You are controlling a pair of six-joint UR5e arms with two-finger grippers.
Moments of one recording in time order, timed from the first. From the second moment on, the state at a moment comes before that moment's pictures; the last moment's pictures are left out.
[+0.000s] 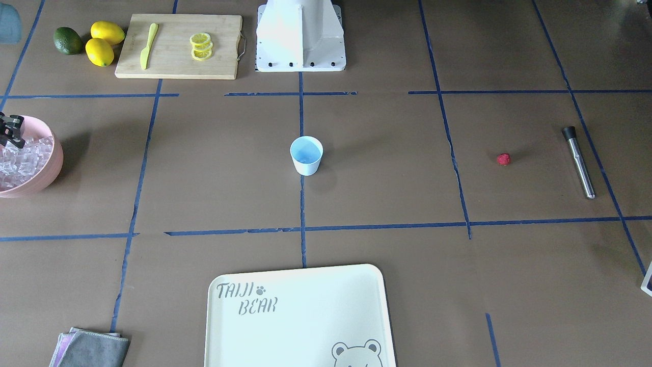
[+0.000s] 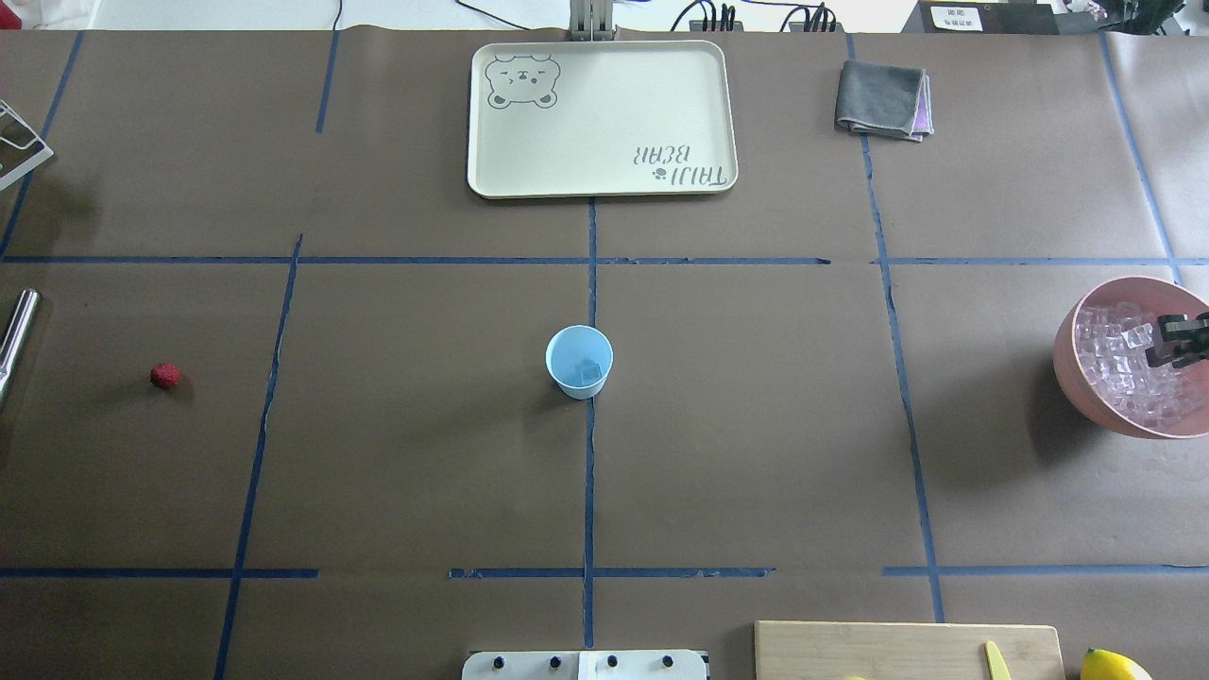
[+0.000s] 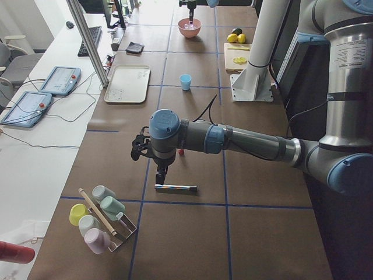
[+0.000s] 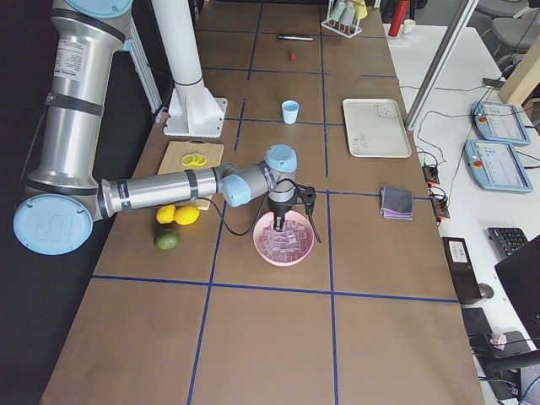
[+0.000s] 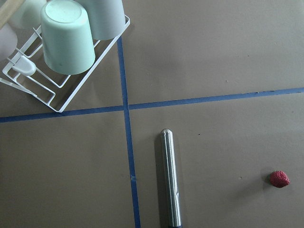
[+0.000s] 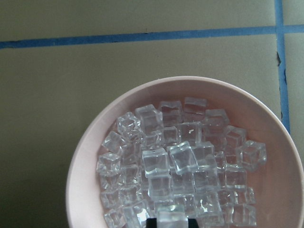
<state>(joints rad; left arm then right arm) -1.60 -1.50 -1.84 -1.52 -2.44 0.02 1.14 -1.78 1.95 -1.33 2.22 0.67</state>
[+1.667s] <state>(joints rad) -1.60 -1.50 -1.83 -1.51 -2.44 0.02 0.56 -0.66 1.59 -1.82 1.92 1.30</state>
